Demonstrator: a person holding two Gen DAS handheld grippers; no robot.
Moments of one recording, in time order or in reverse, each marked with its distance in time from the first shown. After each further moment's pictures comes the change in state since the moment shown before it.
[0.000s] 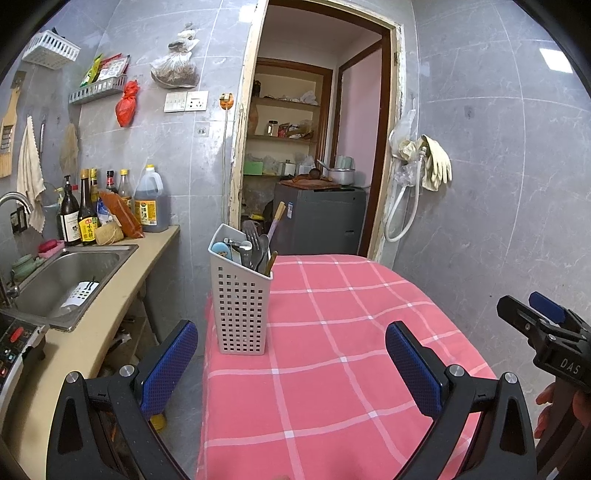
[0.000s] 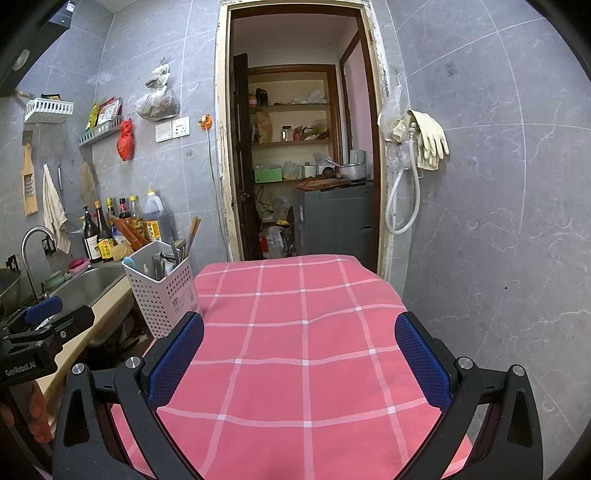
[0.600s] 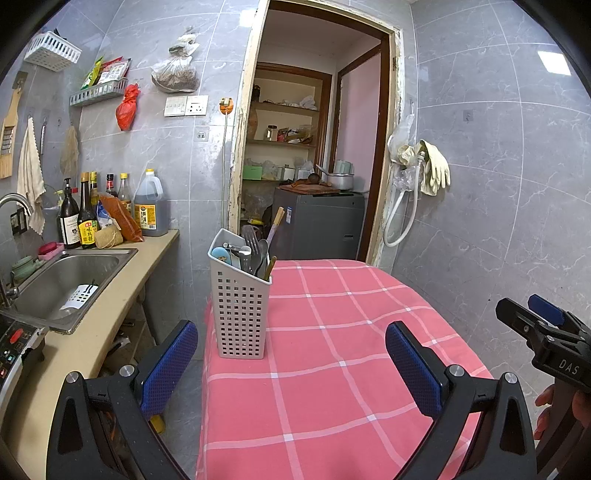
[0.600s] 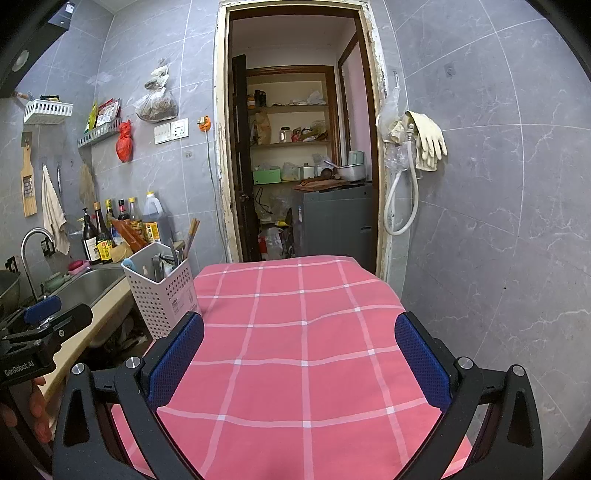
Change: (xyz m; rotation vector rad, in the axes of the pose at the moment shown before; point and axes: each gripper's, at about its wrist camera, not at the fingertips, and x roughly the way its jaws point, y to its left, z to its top) left arm -0.004 0.002 0.001 -0.008 -0.023 -0.003; right arm 0.001 -0.002 0.001 -0.001 -0.003 -0.001
